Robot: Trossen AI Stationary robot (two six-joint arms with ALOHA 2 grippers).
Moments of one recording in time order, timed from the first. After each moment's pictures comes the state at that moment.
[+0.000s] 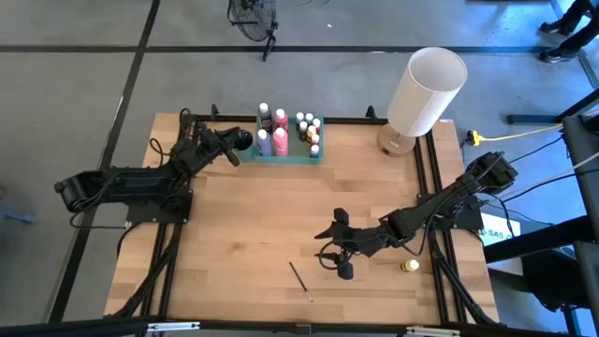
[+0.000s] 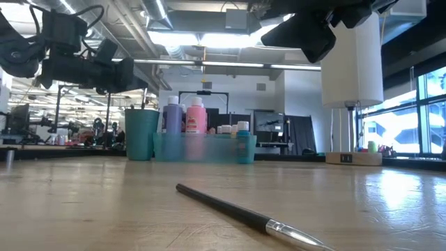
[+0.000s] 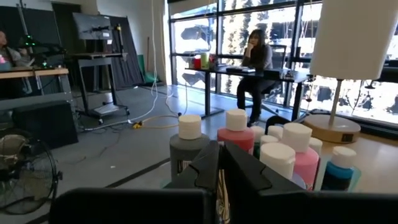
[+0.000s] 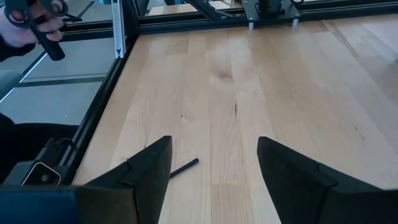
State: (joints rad) left arm 0.68 0.98 0.07 0.97 -0.15 -0.01; right arm 0.52 1.56 0.85 0.22 0.37 0.33
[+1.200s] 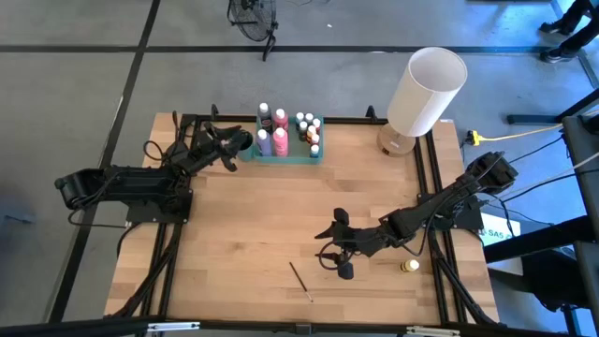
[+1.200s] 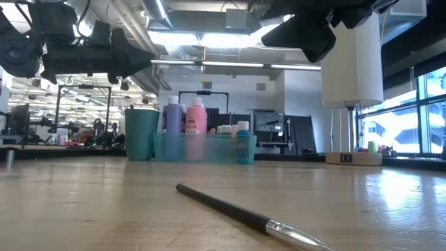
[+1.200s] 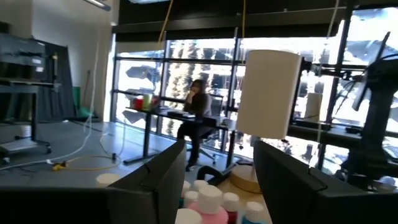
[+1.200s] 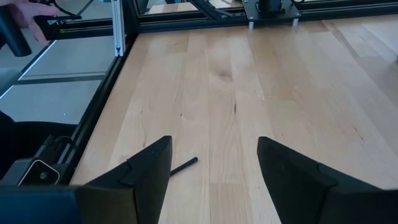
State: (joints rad) left arm 0.62 0.99 0.07 1.20 0.03 -0.15; right arm 0.52 1.56 0.85 0.22 0.37 0.33
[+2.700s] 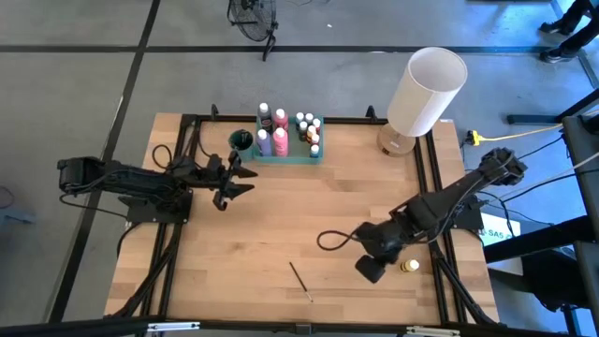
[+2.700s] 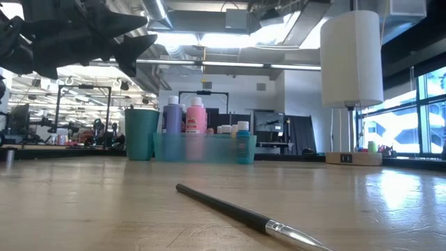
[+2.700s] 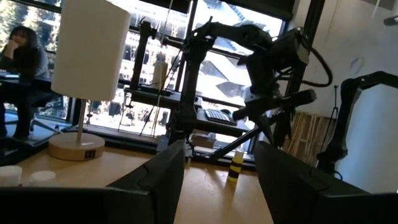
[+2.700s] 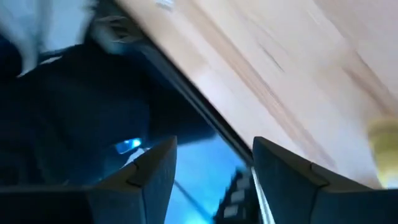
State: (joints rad) left arm 0.25 0.99 0.07 1.18 0.31 -0.31; right arm 0.54 1.46 1.27 -0.88 -0.32 1.38
